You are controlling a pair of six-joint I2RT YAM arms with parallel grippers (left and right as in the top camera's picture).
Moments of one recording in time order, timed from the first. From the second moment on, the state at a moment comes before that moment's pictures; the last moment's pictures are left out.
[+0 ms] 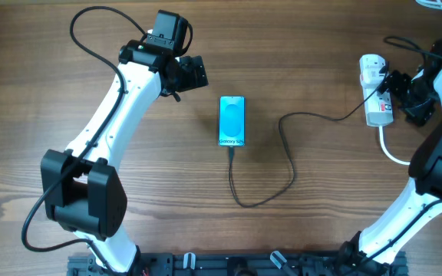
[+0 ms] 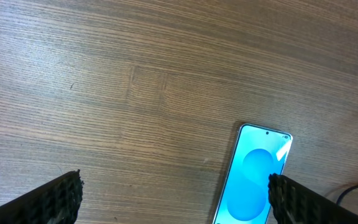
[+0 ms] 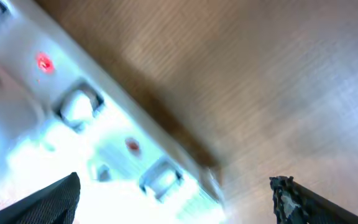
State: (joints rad) left arm -0.31 1.86 1.61 -0.93 -0.04 -0.52; right arm -0.43 2.12 1.61 -0.94 -0.06 0.34
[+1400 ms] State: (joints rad) left arm -0.31 1.87 1.61 -0.93 -0.04 -0.52; right arm -0.25 1.20 1.01 -1.01 -0.09 0.39
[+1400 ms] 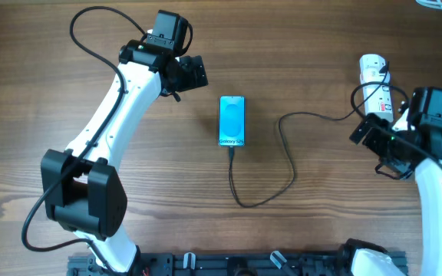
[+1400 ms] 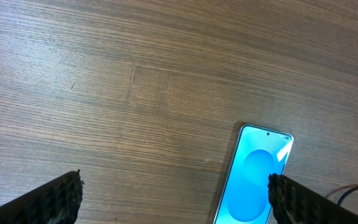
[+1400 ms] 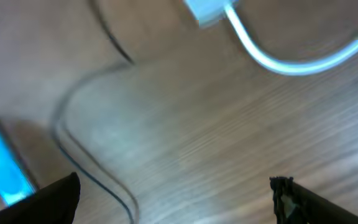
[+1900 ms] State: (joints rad) left arm -0.31 1.87 1.61 -0.94 -0.04 -0.52; right arm -0.04 0.14 0.24 -0.10 -0.24 0.01
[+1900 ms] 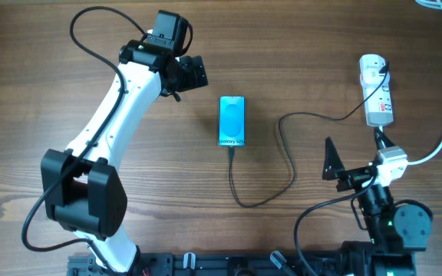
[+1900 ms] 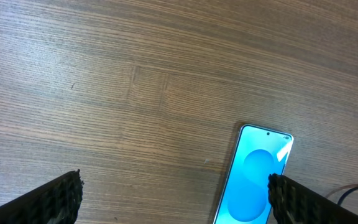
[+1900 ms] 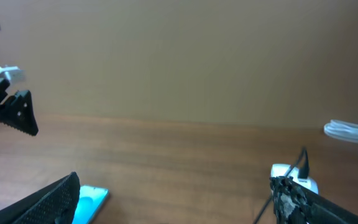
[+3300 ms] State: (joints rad) left arm -0.31 1.87 1.61 -0.94 -0.04 -0.52; right arm 0.00 0.01 0.01 0.00 -0.06 -0.03
